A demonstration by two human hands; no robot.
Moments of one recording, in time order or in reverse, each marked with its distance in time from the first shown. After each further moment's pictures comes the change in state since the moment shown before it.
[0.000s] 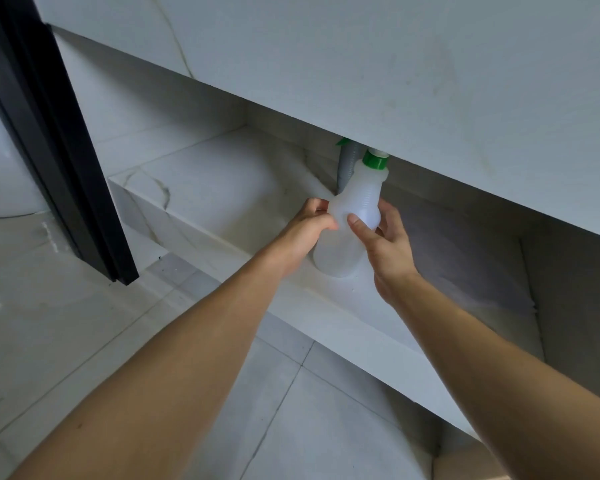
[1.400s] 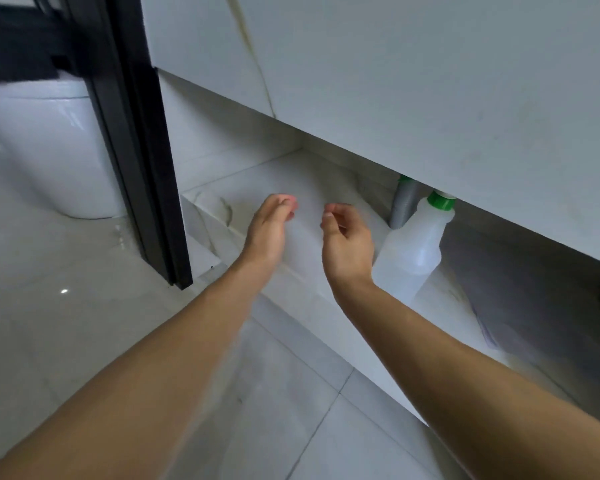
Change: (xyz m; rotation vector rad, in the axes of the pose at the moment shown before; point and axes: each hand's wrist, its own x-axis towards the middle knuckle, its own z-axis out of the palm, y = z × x) left_hand -0.048 0.024 -0.102 -0.061 0.523 0.162; right_hand -0.019 -0.039 0.145 -0.228 0.060 -0.105
